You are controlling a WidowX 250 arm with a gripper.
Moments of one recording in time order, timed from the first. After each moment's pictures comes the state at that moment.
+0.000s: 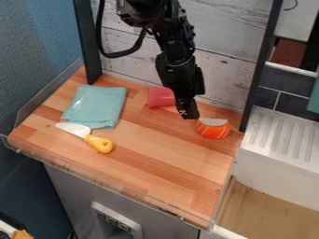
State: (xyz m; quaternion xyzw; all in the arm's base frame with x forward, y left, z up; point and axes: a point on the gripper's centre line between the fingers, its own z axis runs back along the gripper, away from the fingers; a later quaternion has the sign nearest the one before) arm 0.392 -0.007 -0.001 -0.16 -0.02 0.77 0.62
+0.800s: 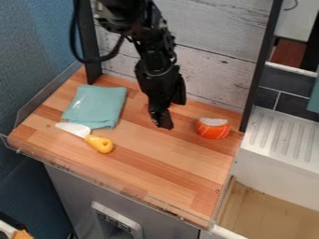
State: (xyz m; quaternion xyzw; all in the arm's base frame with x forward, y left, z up) arm 0.357 0.032 -0.002 -0.12 -0.06 0.72 0.68
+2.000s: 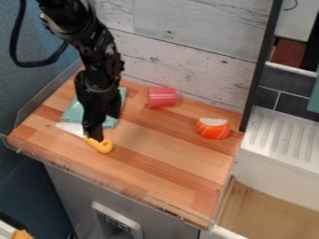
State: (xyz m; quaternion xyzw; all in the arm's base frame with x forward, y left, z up) arm 0.295 0.123 -0.028 0.03 -0.12 0.74 0.67
